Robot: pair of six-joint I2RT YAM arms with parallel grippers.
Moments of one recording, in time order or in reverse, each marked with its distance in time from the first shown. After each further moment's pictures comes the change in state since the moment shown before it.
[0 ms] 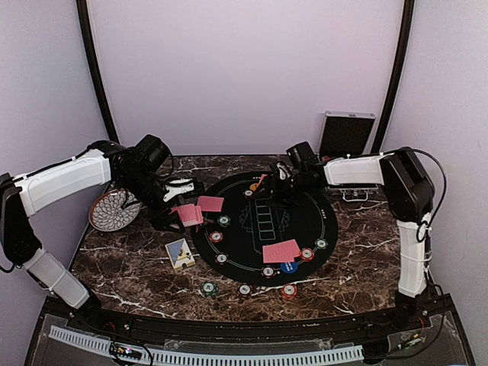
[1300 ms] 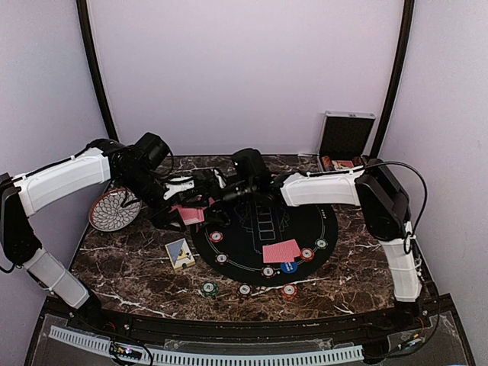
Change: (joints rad) left arm 0.000 0.000 0.017 -0.006 0.023 0.000; right arm 0.375 0.064 0.151 0.360 -0.215 0.401
